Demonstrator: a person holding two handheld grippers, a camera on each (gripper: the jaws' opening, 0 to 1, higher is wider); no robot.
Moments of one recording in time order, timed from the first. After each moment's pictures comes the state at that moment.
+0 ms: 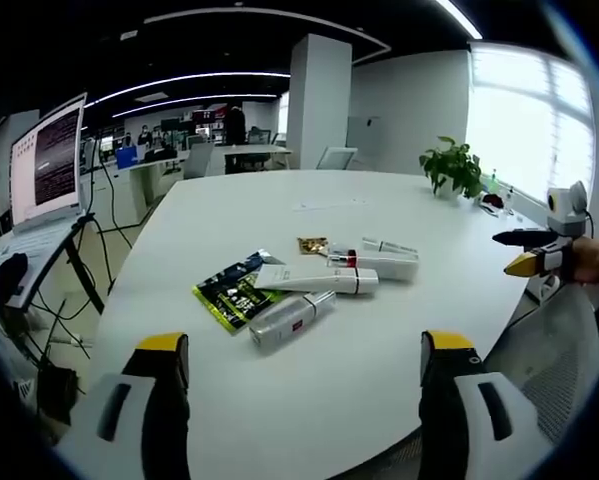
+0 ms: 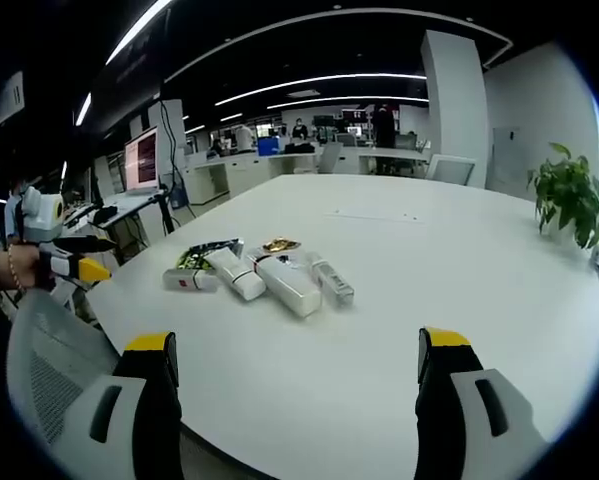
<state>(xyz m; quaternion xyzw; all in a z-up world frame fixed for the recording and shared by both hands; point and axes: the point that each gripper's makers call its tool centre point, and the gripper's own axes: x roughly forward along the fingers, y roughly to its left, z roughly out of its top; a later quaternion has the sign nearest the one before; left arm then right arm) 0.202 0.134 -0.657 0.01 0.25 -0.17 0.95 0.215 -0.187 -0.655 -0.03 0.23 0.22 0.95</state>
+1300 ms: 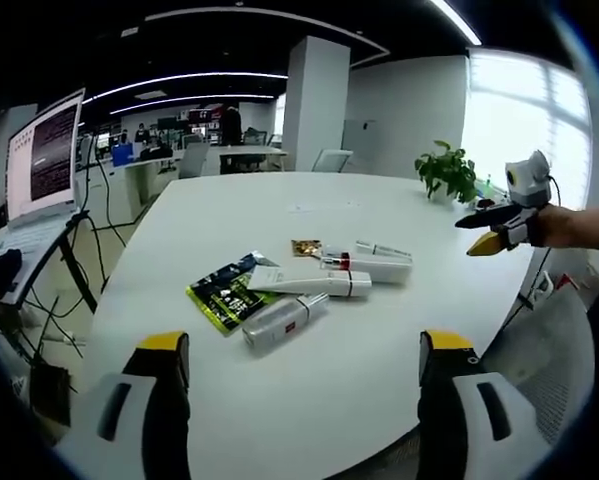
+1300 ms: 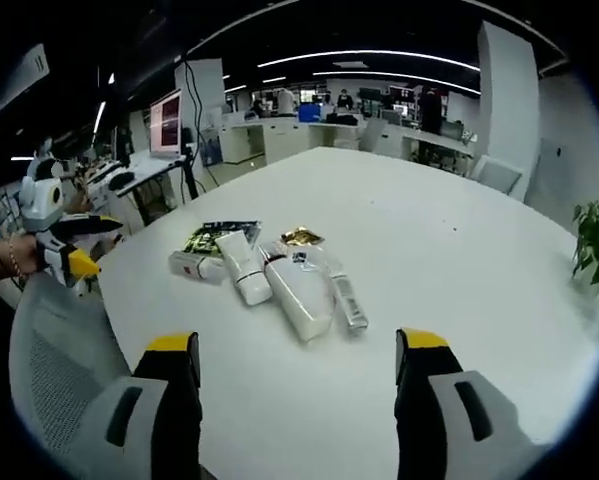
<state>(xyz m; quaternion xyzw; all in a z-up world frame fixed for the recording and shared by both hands) 0.202 0.129 -0.654 -0.01 0.24 -0.18 0.95 0.276 -0.156 -0.650 -0.10 0.29 0.31 0.90</state>
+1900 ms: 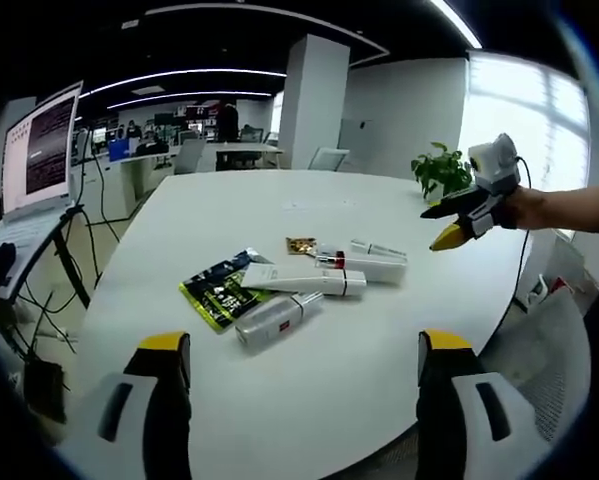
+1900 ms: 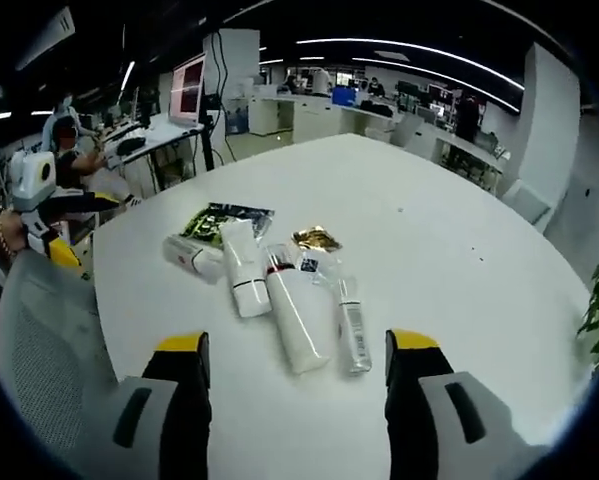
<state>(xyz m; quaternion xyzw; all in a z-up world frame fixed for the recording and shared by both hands) 0.203 0.127 -0.659 -0.02 0.25 -0.19 0.95 0.319 -0.123 -0.663 -0.18 0.32 0.36 0.86</state>
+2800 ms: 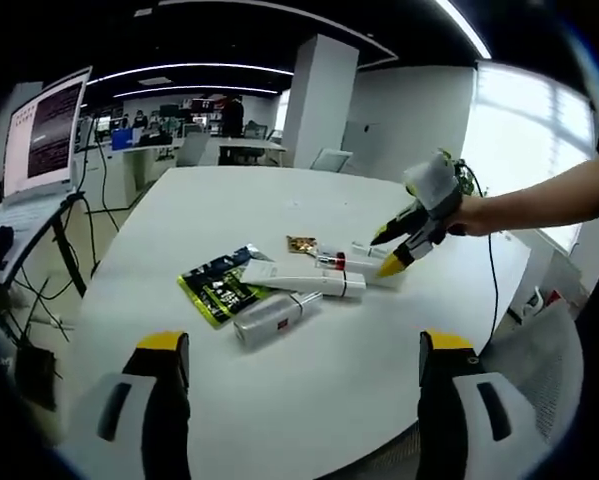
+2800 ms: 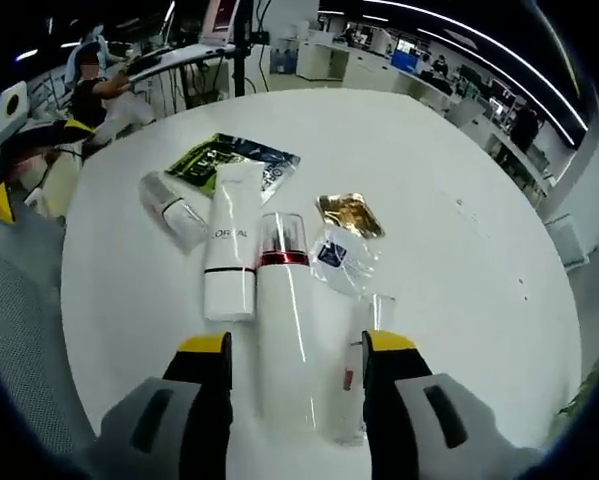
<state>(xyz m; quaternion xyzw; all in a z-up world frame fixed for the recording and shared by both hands) 0.204 0.127 -0.659 -0.05 0.26 -0.19 0.95 0.363 -0.069 -0.739 -0.30 0.38 0.43 0.76</state>
